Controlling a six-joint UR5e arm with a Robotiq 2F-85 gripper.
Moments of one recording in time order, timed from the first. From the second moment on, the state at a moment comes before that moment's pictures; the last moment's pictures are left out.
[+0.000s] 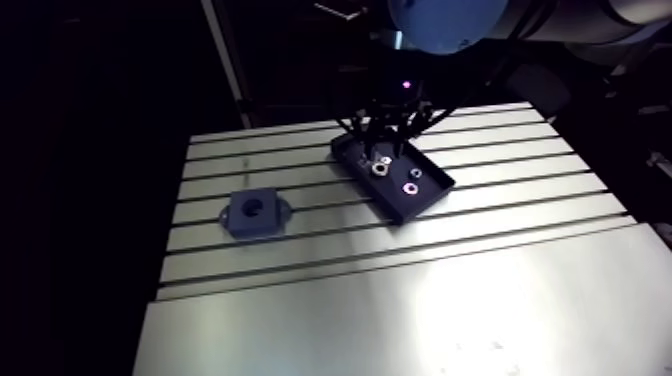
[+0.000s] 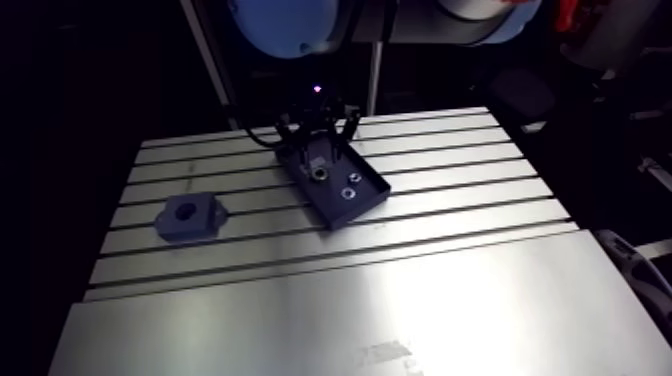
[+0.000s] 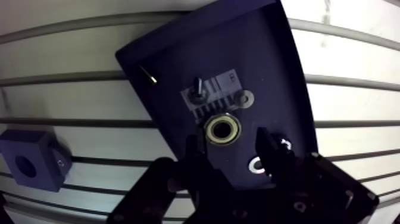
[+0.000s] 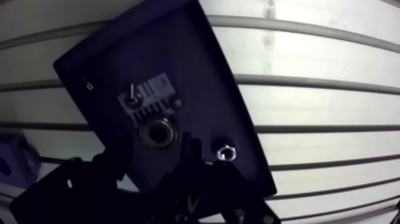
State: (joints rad) arm -0.18 -1.11 1.77 -2.13 -1.58 -1.77
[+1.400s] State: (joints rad) arm -0.17 -1.10 1.80 -2.19 -1.58 -1.78
